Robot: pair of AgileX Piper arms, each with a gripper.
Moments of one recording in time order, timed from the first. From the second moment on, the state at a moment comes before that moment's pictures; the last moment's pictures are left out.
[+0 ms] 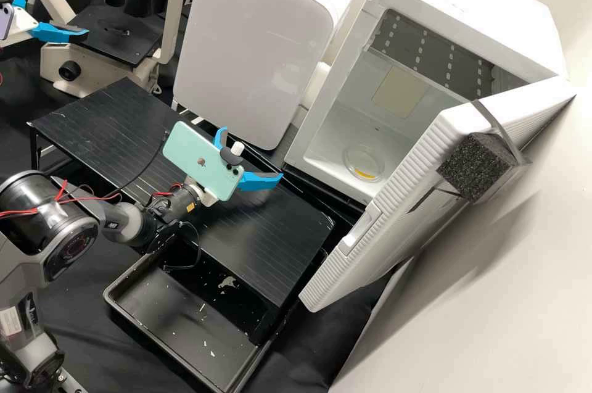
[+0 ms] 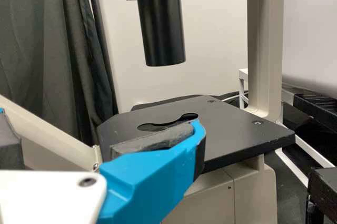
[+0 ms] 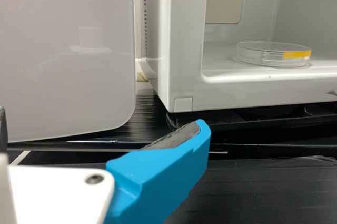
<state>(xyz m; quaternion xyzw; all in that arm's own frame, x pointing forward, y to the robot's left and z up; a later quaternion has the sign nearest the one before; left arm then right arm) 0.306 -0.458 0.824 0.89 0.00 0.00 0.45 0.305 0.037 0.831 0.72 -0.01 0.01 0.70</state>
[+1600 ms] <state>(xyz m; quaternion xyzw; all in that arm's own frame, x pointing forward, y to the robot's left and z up) 0.306 -0.458 0.824 0.89 0.00 0.00 0.45 0.372 -0.026 0.953 0.72 -0.13 0.09 0.68</state>
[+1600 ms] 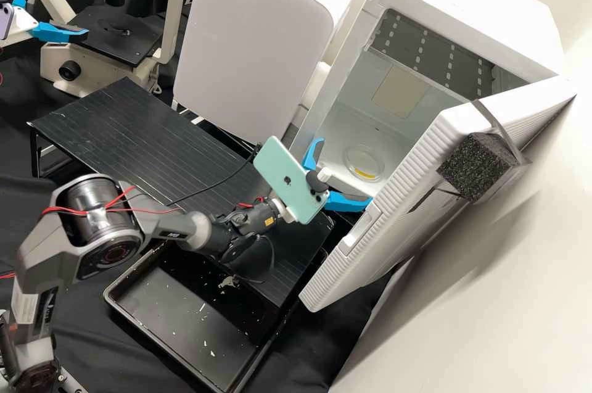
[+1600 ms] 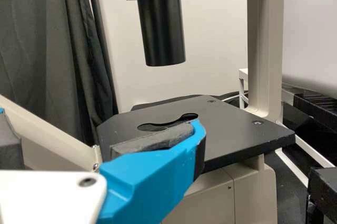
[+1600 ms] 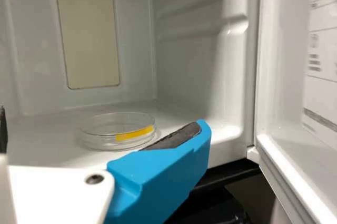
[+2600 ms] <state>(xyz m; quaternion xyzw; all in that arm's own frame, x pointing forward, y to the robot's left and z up) 0.306 -0.458 0.824 0.89 0.00 0.00 0.45 0.446 -0.053 0.961 0.70 -0.14 0.03 0.70</state>
